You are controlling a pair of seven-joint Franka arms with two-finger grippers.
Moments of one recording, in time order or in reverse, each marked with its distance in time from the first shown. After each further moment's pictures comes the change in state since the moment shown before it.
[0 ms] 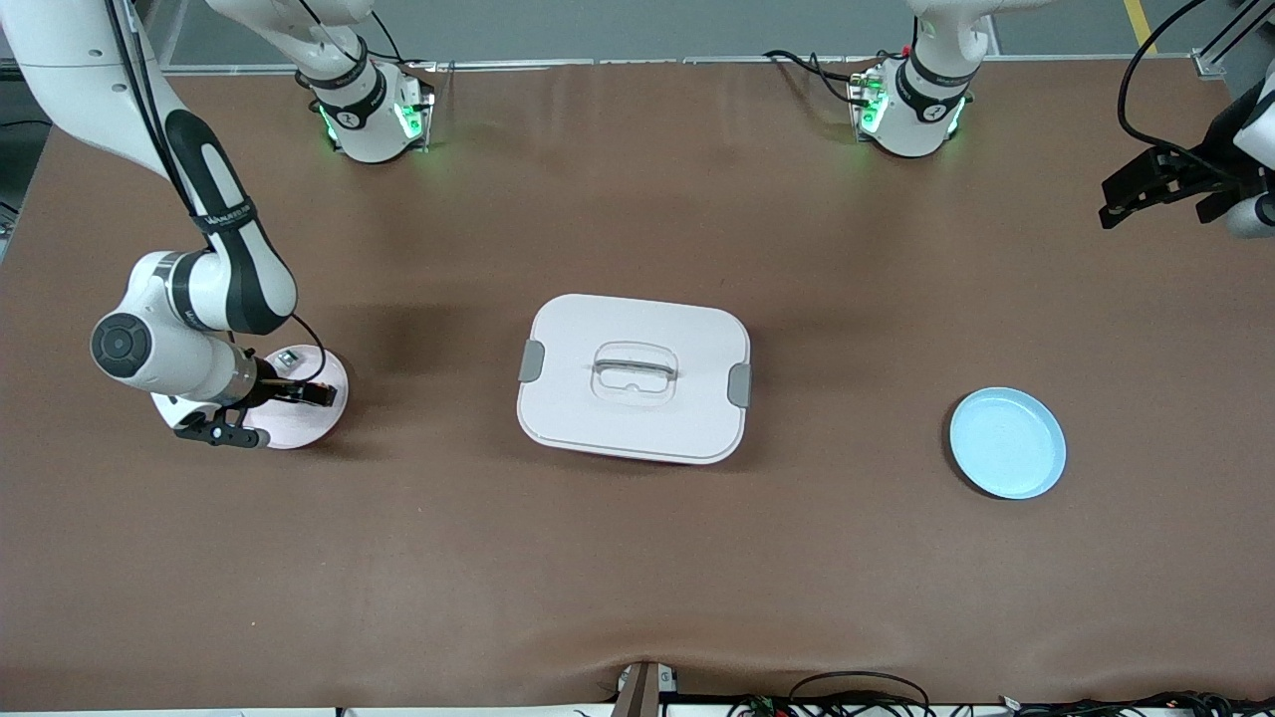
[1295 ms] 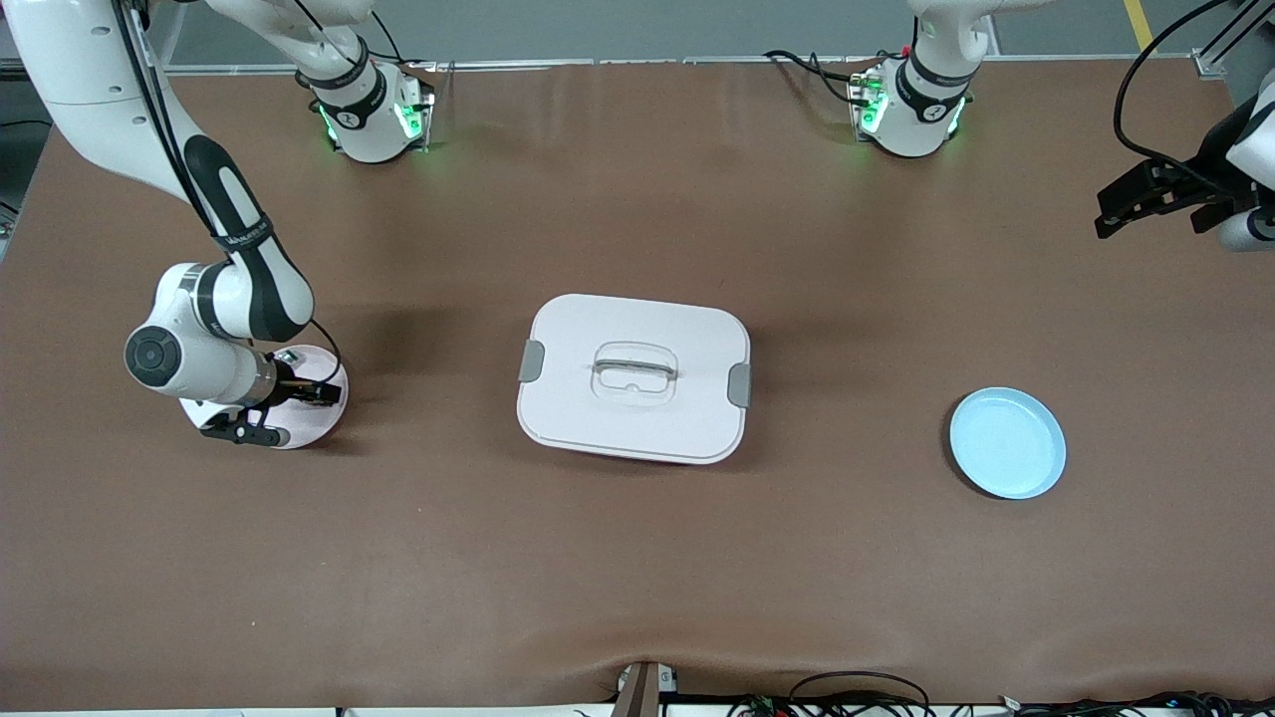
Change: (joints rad) left arm 0.001 0.015 -0.003 0.002 0.000 0.012 0.000; right arm 0.002 0.059 -0.001 -0.018 -0.004 0.028 0.005
